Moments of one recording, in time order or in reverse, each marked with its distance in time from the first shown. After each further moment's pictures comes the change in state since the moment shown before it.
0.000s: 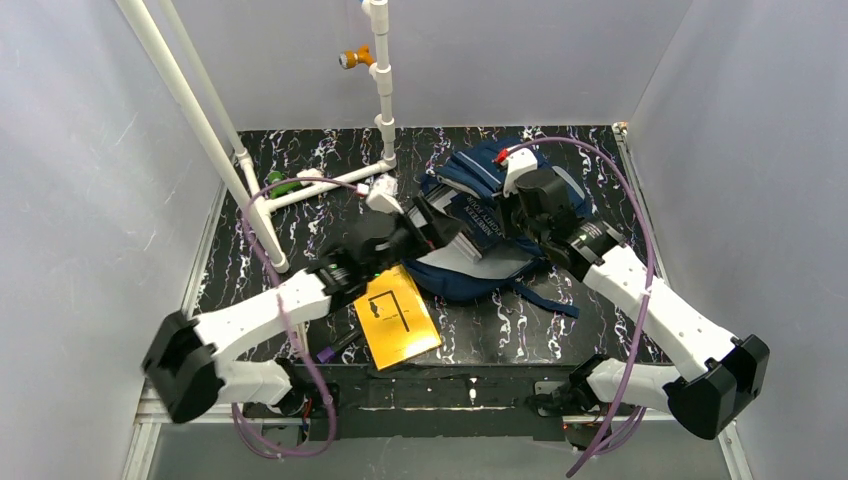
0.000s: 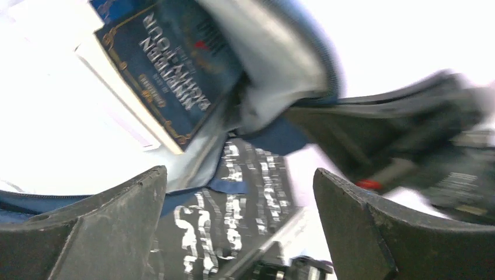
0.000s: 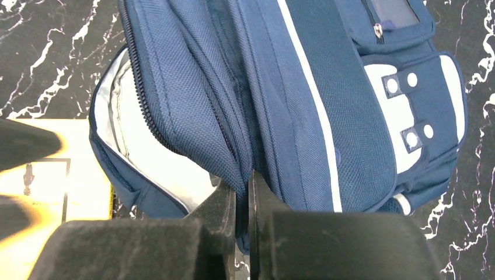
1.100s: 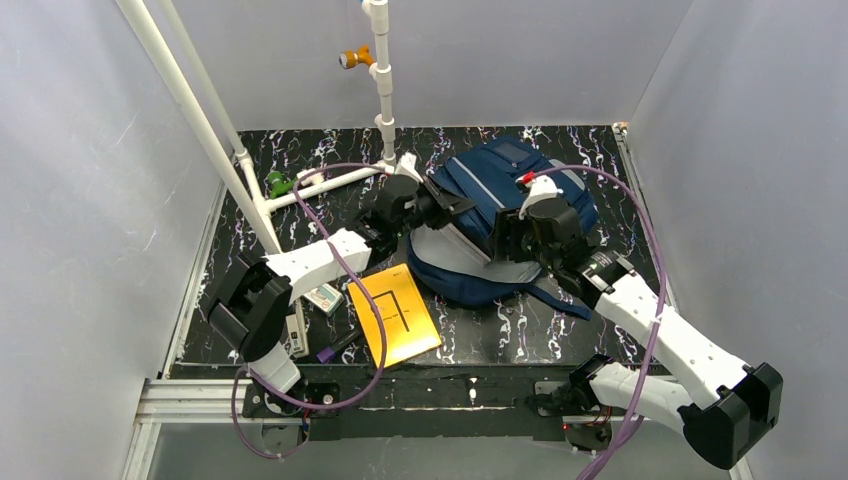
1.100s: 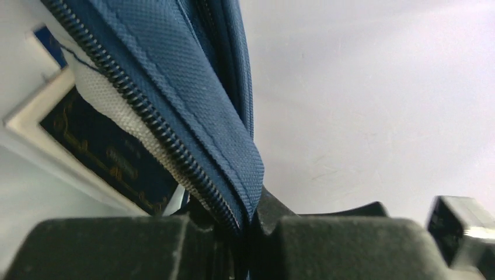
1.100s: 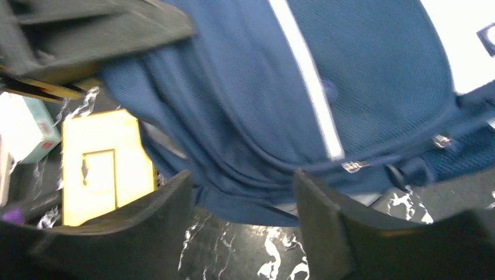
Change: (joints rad) left arm 0.133 0.291 0.198 0.132 0.253 -0.251; right arm -0.016 -0.176 -0.247 0.064 -0.100 0.234
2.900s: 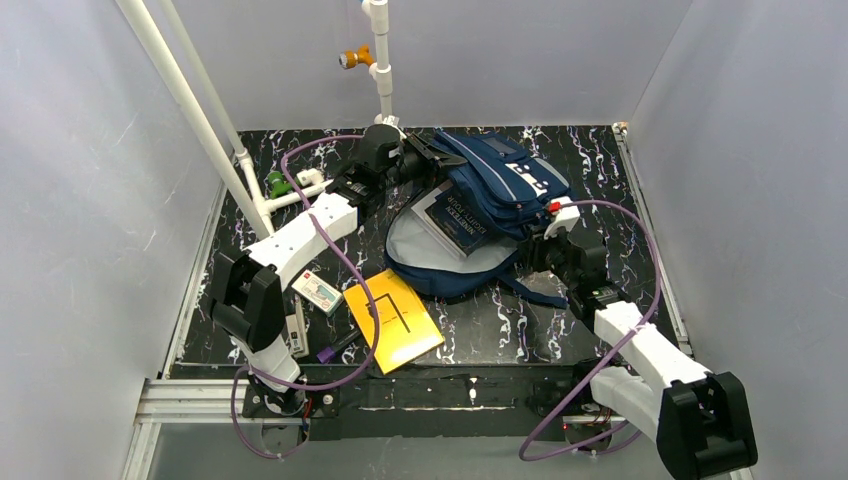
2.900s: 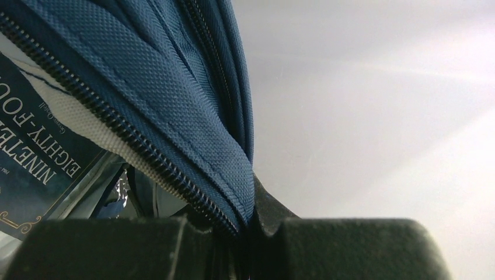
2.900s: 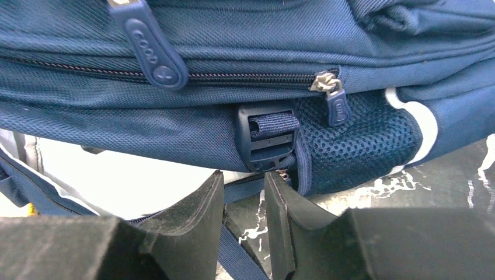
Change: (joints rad) left arm 0.157 0.042 0.341 -0.281 0.187 -0.177; right arm -0.337 -0.066 -0.494 0.623 -0.231 -0.241
